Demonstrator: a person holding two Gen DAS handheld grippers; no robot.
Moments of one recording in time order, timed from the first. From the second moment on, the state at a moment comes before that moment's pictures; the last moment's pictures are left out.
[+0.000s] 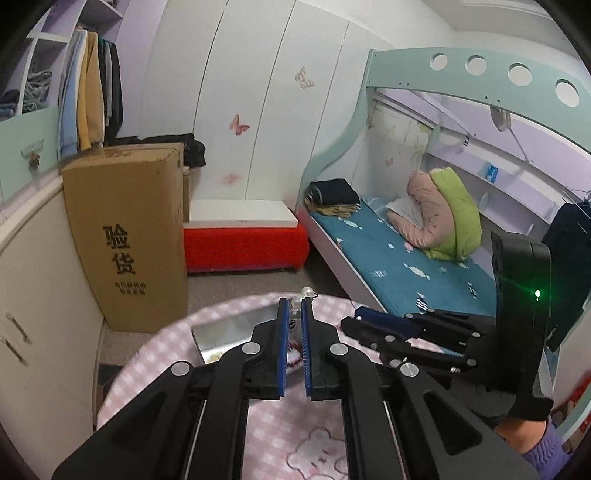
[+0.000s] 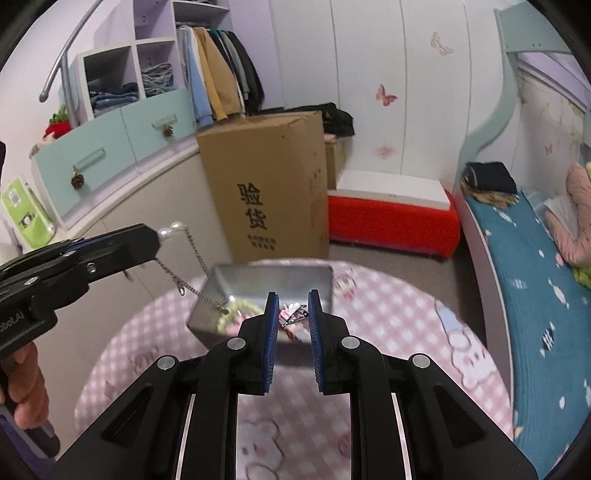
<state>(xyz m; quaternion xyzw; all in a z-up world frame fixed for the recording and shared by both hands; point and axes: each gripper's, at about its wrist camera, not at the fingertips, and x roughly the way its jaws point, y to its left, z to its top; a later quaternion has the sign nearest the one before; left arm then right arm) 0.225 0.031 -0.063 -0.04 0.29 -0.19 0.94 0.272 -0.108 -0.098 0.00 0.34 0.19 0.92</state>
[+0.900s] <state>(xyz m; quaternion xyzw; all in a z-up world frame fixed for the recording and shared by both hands) 0.293 0.053 -0.143 -0.04 0.39 -0.15 0.91 0.335 -0.068 -0.147 0.00 0.40 0.20 0.89</state>
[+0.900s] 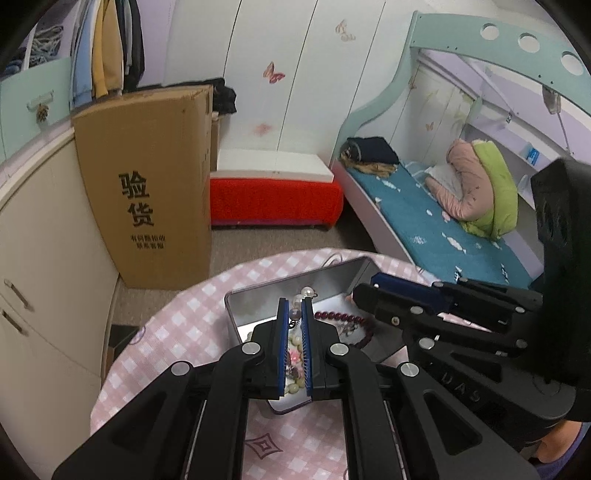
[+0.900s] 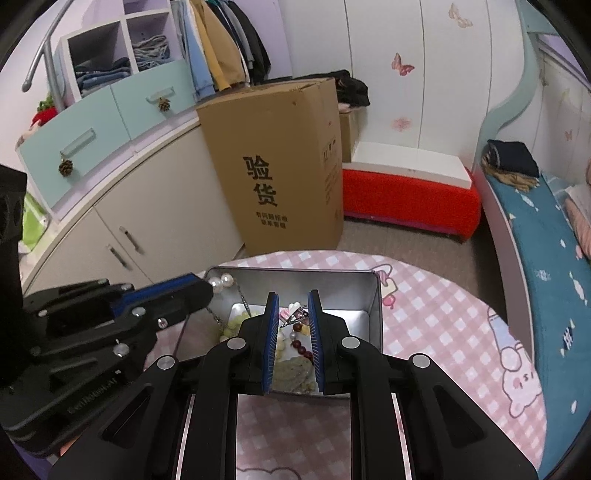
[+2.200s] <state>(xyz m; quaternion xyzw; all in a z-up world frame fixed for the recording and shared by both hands) 0.254 0.078 -0.124 -0.03 0.37 0.00 0.93 0.296 -0.090 -0.132 0.02 0.39 0.16 0.91</state>
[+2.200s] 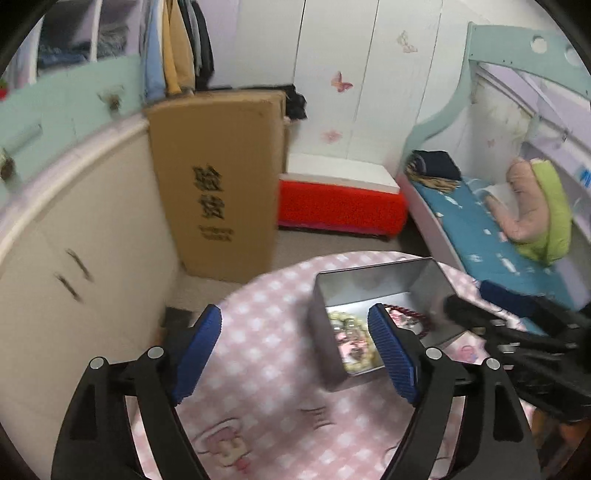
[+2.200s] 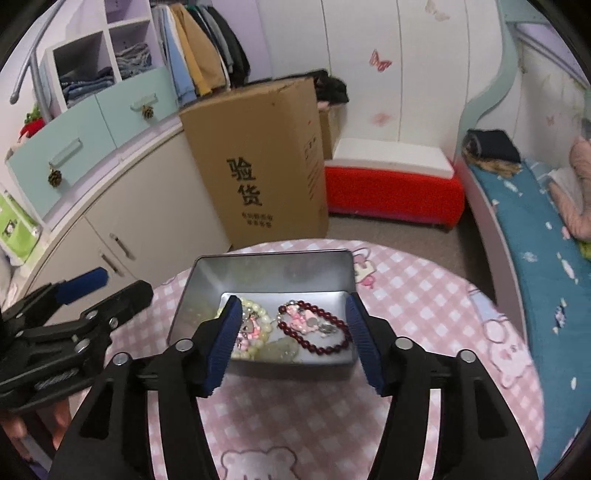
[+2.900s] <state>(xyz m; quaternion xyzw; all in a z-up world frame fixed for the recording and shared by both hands) 0.109 0.037 -0.066 -0.03 0.25 -0.06 0.97 0.104 -0.141 -0.049 0.01 0.23 0.09 0.97</state>
